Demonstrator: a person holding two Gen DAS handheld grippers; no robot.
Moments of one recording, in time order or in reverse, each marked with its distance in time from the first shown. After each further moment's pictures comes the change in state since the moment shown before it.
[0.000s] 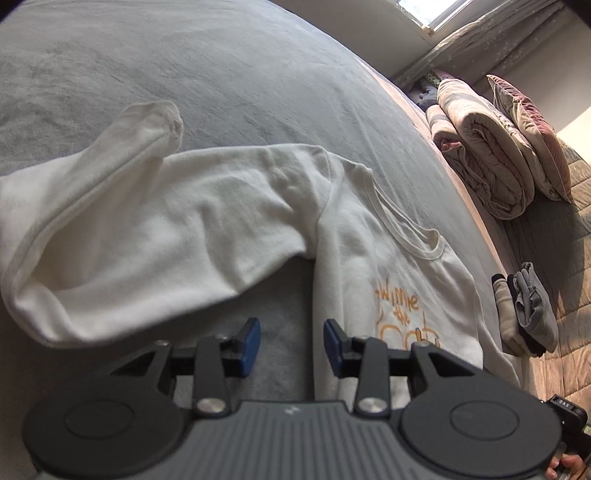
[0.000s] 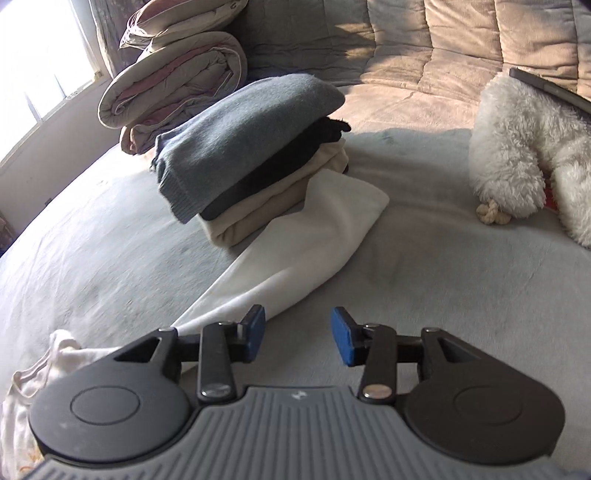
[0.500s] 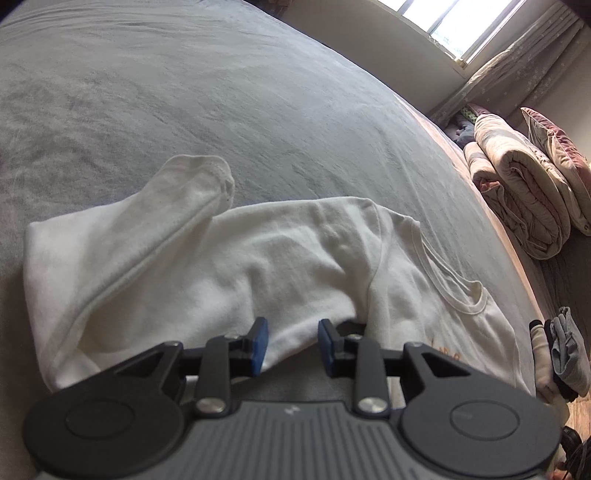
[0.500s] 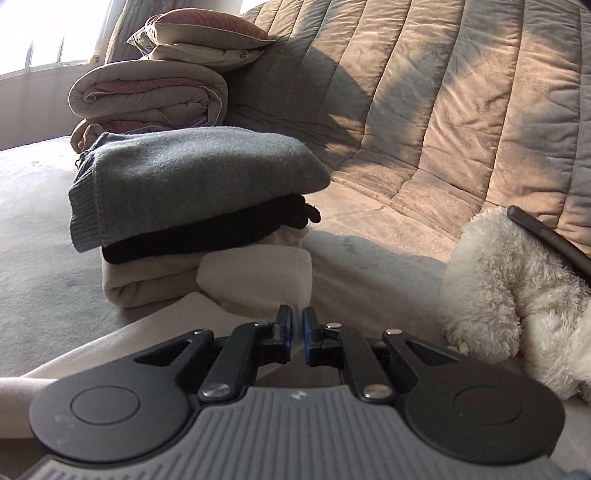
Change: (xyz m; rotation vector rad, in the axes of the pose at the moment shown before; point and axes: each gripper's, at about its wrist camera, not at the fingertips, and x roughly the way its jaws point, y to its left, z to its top) left arm 0.005 0.012 0.024 -0.031 -0.133 0.130; right arm 0.081 -0.002 0.021 -0.294 -0.344 -0.330
